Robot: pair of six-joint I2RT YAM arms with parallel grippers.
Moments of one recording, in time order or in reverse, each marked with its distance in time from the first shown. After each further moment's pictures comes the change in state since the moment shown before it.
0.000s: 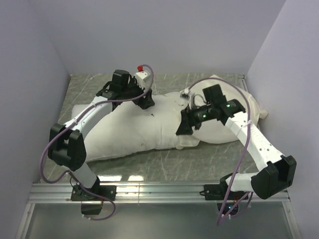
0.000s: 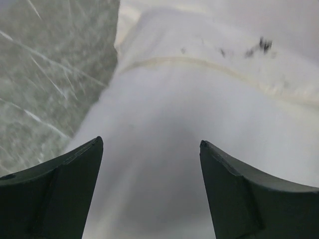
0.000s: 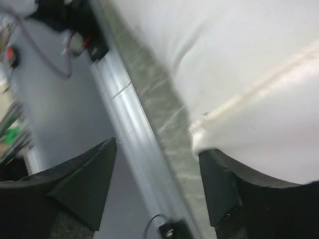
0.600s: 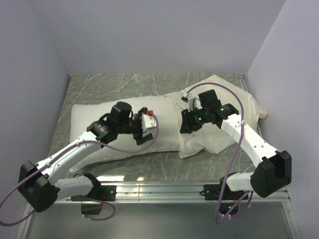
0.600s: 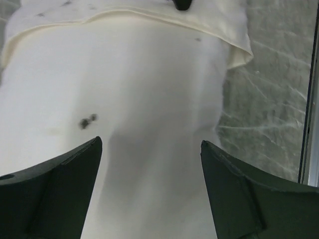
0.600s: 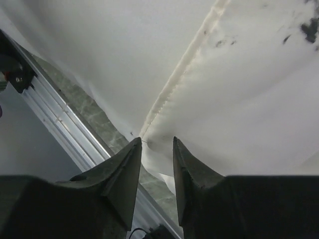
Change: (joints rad) left arm -0.232 -0.443 -0.405 -0.086 -0.035 0.410; right arm -0.013 0.037 -0.031 0.127 0.323 0.110
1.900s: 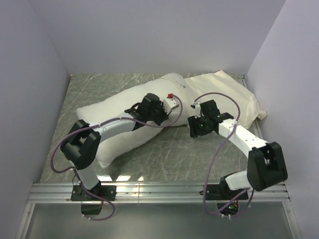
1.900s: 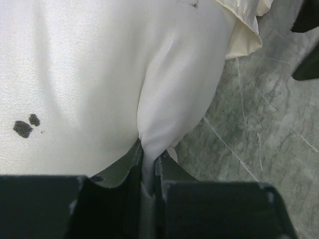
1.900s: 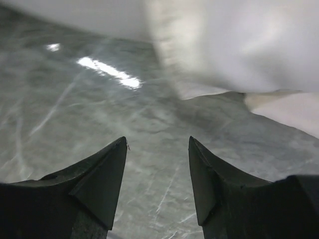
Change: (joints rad) left arm -0.098 0.563 0.201 0.349 -0.277 -0.282; right arm -0.072 0.027 -0.272 0.234 0.327 0.042
